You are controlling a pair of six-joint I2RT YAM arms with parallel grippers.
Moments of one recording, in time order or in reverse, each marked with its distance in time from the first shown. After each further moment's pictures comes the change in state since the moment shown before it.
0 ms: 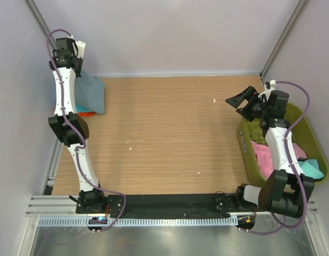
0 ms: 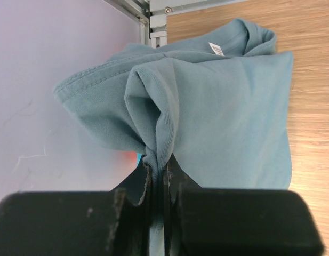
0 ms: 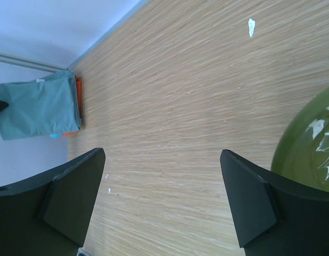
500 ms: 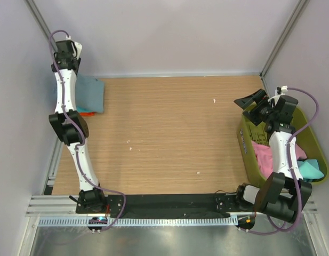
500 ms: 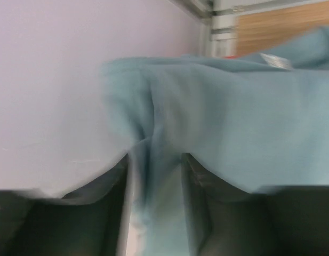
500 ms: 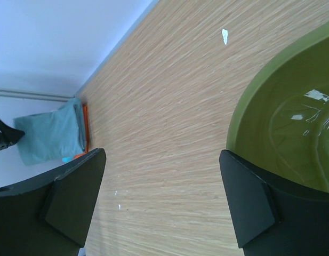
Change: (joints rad) left arm 0.030 0.029 -0.058 0.161 -0.156 0.122; right arm -0.111 -0.052 -0.061 0.017 -0.009 0.082
